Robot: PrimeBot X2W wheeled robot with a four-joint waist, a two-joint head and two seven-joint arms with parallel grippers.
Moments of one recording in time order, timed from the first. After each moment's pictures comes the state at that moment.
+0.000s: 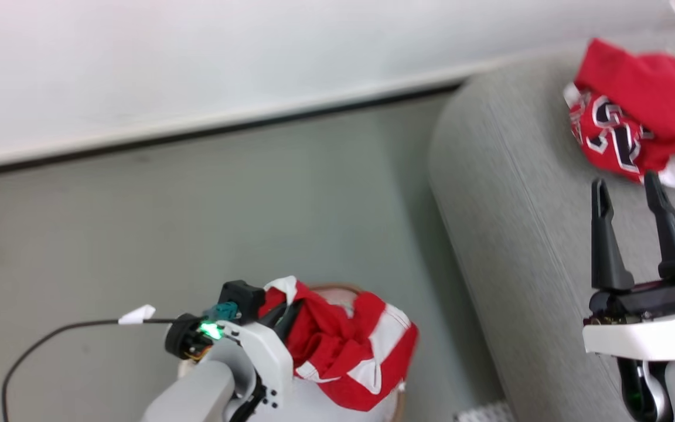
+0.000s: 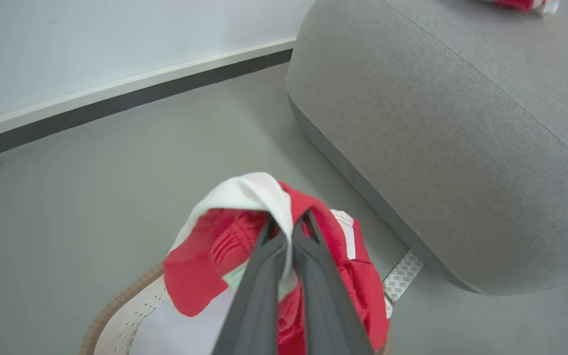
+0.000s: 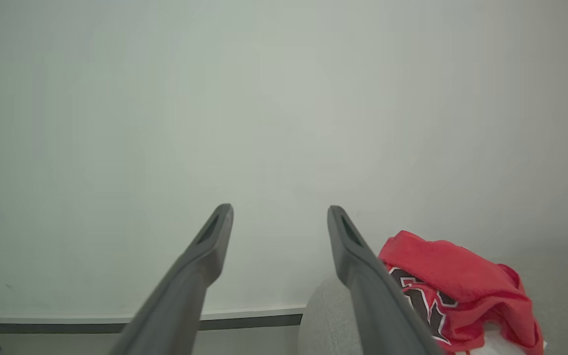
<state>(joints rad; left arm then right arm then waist) -0.67 0.17 -0.89 0.93 -0.64 -0.12 -0.26 -0.29 -0.12 0.07 0.02 0.34 0.13 -0.26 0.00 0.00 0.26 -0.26</state>
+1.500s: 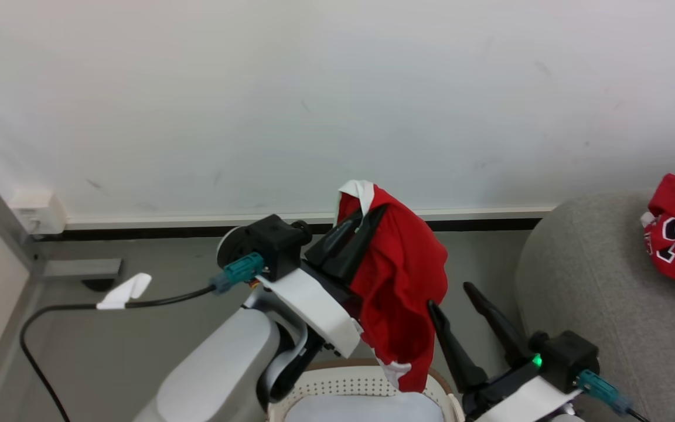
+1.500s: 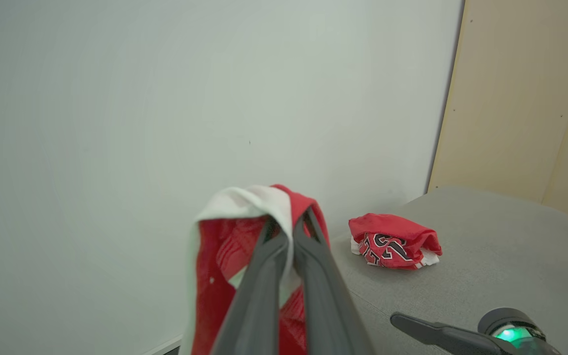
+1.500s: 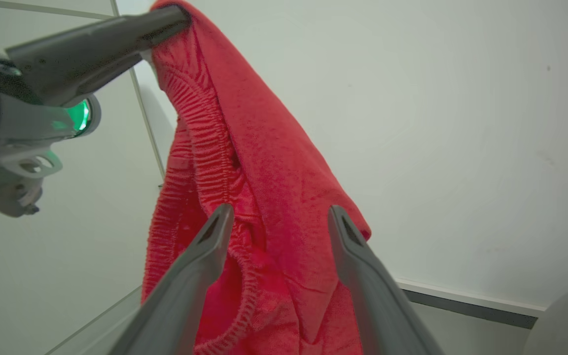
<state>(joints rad) -0.64 0.19 -0.72 0.24 -0.55 -0.05 -0.19 -0.25 -0.13 0.49 0.25 0.48 0.13 -0.26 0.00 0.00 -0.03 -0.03</state>
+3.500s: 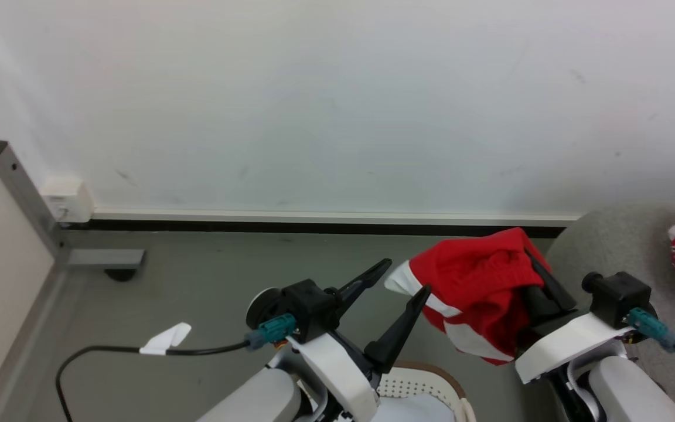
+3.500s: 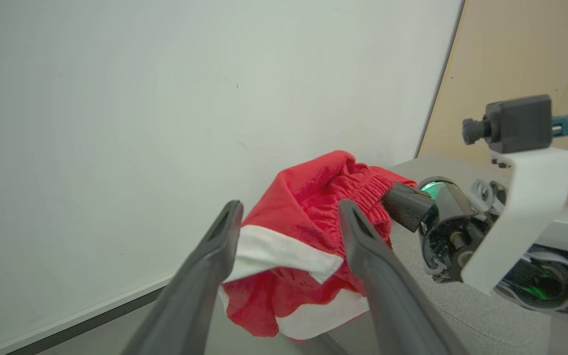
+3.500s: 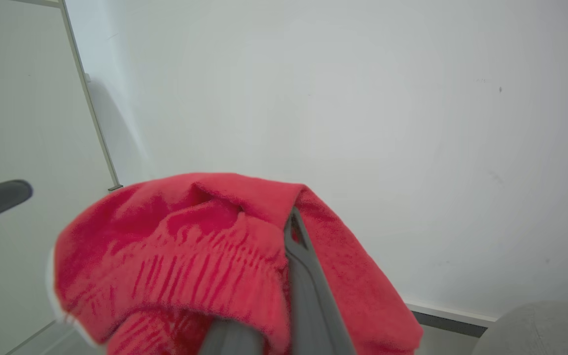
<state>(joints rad) -0.54 0.19 -0.85 0.25 -0.57 -0.05 -0.21 -0.43 -0.18 0.45 0.47 0.54 0.13 -0.26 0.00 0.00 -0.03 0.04</state>
